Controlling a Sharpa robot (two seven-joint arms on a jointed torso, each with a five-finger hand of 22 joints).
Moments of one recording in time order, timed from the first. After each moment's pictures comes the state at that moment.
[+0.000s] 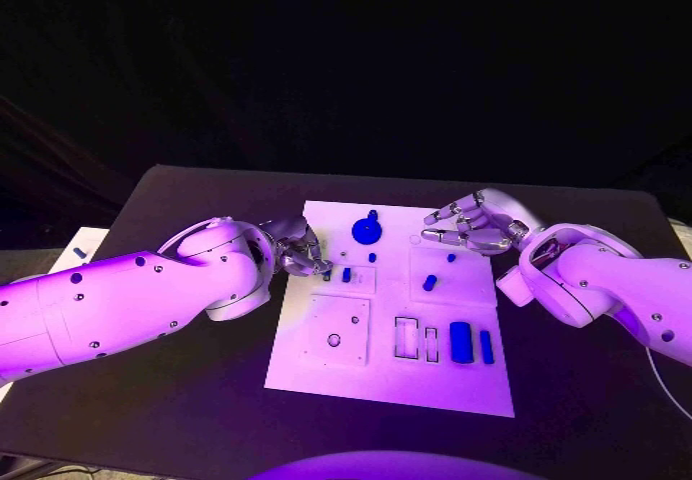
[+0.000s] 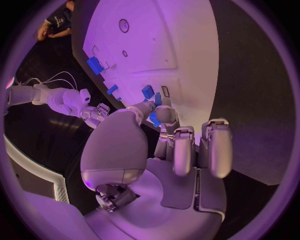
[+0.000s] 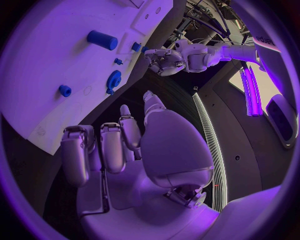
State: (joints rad) left arm 1.18 -0.85 0.00 1.68 -1.29 -0.18 -0.54; left_hand 1.23 -0.18 0.52 0.14 0.28 0.97 0.04 0.58 0.53 1.35 -0.04 0.94 0.83 1.47 -0.09 1.57 1.31 0.03 1.47 0.02 1.49 1.31; right arm 1.14 -0.93 0.02 1.60 -0.90 -0.37 0.07; right_hand 1.35 -0.02 -0.04 0.23 0.30 1.02 0.14 0.07 0.10 1.41 0.06 1.20 1.31 1.46 -0.02 1.40 1.31 0.03 1.46 0.09 1.49 1.31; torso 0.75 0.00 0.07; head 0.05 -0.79
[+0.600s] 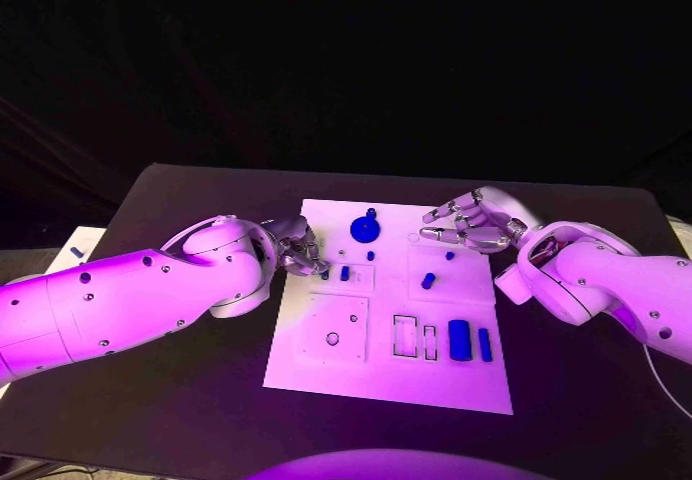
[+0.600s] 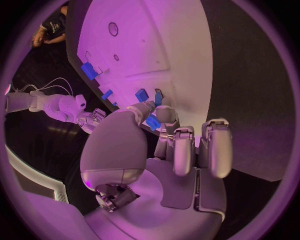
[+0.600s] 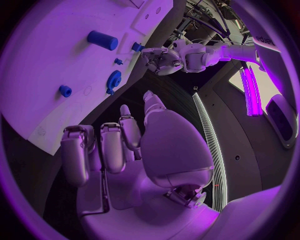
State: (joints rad) left arm 1.17 -0.83 0.00 1.66 -1.33 -0.14 -0.57; left_hand 1.23 -0.19 0.53 0.13 0.28 0.97 0.04 0.59 0.52 1.35 -0.04 0.94 0.83 1.47 -0.09 1.57 1.31 0.03 1.47 0.02 1.49 1.31; right arm 1.14 -0.93 0.02 1.60 -0.90 -0.37 0.07; right_hand 1.35 -0.03 -0.05 0.23 0.30 1.02 0.14 0.07 0.10 1.41 0.06 1.20 1.31 1.46 -0.02 1.40 1.31 0.03 1.46 0.09 1.49 1.31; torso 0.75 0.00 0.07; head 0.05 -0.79
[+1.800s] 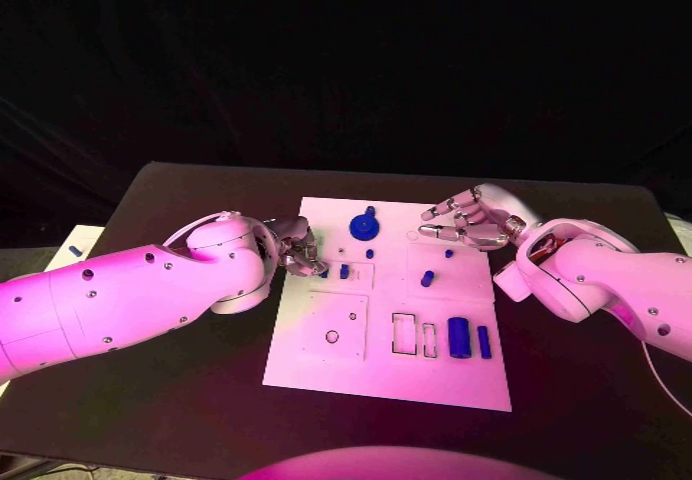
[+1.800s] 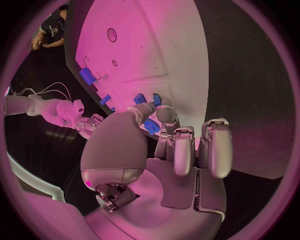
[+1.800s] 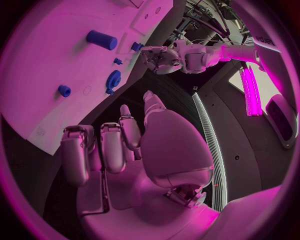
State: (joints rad) left arm 1.18 -0.81 0.01 1.65 -1.35 -0.08 -0.60; left_hand 1.23 -0.18 0.54 0.13 0.28 0.98 0.04 0.58 0.52 1.34 -0.04 0.94 0.83 1.47 -0.09 1.57 1.31 0.03 1.47 0.02 1.49 1.31; right arm 1.14 -0.93 0.02 1.61 -0.90 -0.37 0.07; right_hand 1.35 -0.03 -0.05 0.23 0.30 1.02 0.14 0.07 0.10 1.41 0.06 1.20 1.31 1.46 -0.02 1.40 1.31 0.03 1.46 0.09 1.49 1.31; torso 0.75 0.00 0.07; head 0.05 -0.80
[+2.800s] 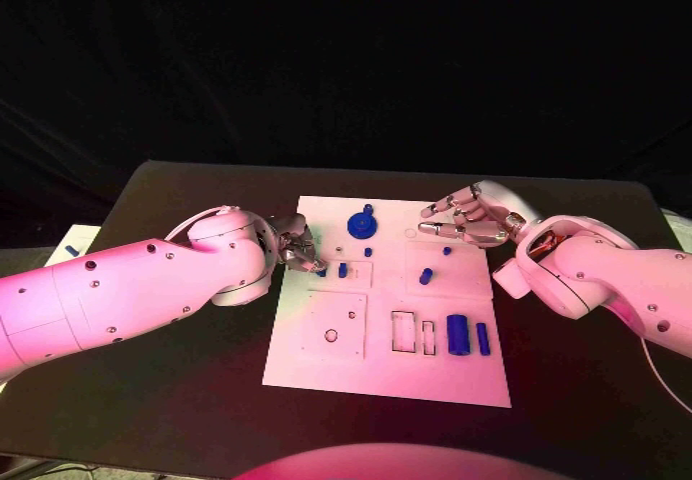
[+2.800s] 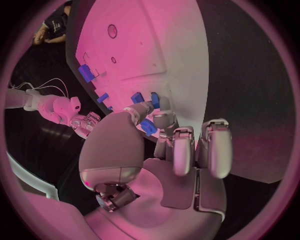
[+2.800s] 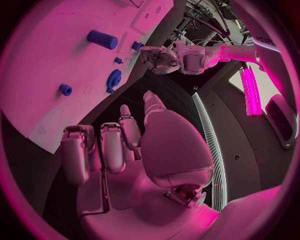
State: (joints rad) left arm 1.18 -0.79 0.01 1.62 -1.30 -0.06 -0.63; left_hand 1.16 -0.21 0.56 0.08 0.28 1.02 0.02 0.57 0.50 1.38 -0.05 0.99 0.90 1.47 -0.10 1.57 1.31 0.03 1.46 0.01 1.51 1.31; right arm 1.14 -0.94 0.02 1.61 -0.90 -0.37 0.07; right_hand 1.35 -0.03 -0.05 0.23 0.30 1.02 0.14 0.07 0.10 1.41 0.06 1.20 1.31 1.46 -0.02 1.40 1.31 0.03 1.46 0.09 1.49 1.31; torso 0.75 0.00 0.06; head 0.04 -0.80
